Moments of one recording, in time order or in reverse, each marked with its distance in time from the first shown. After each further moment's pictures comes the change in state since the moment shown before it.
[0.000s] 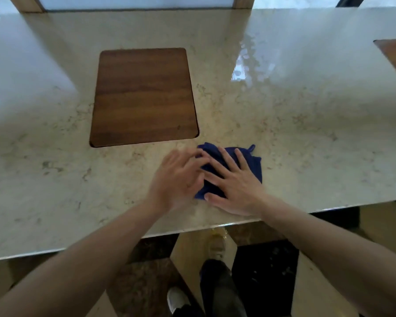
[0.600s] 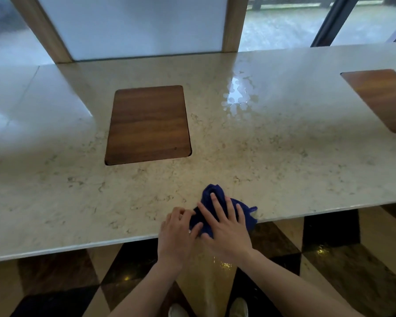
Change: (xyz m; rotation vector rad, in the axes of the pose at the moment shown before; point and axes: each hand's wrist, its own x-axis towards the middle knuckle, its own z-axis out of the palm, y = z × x) left_hand -0.078 0.106 0.002 0.025 -0.183 -0.600; right_hand -0.083 -0.073 0.012 0.192 -0.021 0.358
